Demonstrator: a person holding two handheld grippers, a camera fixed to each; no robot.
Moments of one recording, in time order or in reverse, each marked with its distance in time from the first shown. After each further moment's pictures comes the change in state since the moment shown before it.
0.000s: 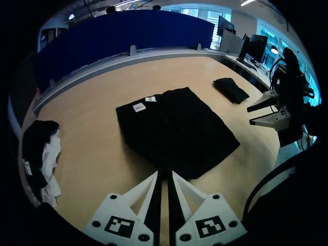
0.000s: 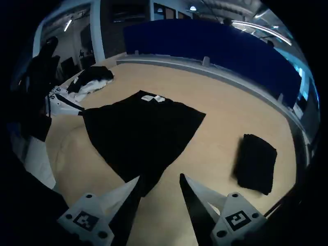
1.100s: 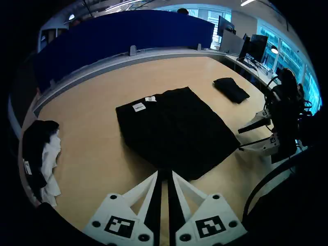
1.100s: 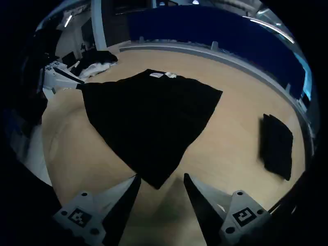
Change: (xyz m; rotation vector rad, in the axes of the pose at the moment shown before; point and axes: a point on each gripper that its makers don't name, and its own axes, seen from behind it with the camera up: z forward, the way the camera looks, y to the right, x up) left arm 0.001 -0.002 0.003 0.004 0.004 0.002; right arm -0.059 -0.039 0.041 0.027 -0.061 0.007
